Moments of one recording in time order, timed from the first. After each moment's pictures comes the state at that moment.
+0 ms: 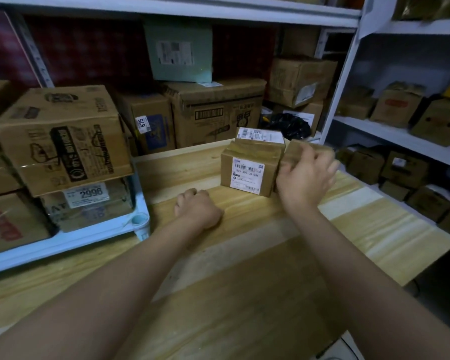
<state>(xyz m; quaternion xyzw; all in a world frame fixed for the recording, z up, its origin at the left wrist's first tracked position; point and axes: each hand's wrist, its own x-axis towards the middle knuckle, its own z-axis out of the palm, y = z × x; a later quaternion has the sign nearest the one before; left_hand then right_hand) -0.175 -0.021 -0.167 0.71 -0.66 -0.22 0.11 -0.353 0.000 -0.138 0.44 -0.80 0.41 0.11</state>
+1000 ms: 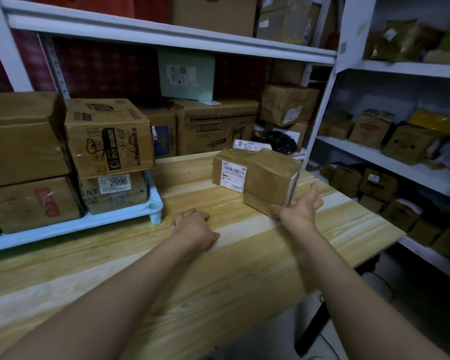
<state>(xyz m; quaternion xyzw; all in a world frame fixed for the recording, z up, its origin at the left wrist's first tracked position) -0.141 0.068 -0.168 0.66 -0.71 -0.21 0.09 -0.369 0.068 -0.165 0.36 -0.75 0.51 -0.21</state>
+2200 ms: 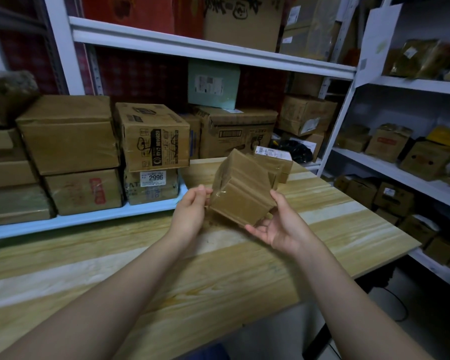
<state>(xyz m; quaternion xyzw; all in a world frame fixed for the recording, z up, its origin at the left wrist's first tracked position) -0.086 0.103 -0.147 0.51 -0.50 -0.44 0.54 -0.279 0.120 -0.133 0.24 -0.46 0.51 -0.69</state>
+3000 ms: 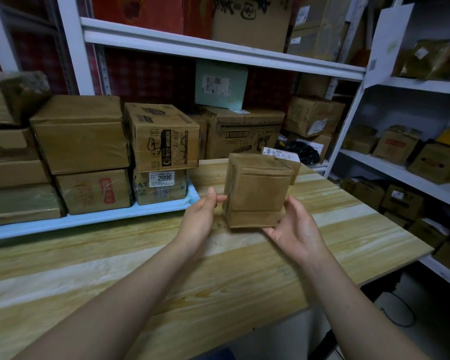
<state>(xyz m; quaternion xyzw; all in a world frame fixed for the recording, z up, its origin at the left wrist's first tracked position) -0.078 0.112 -0.145 0.53 -0.54 -0.45 0.48 -0.281 0.118 -0.150 0.25 -0.31 0.62 -0.67</state>
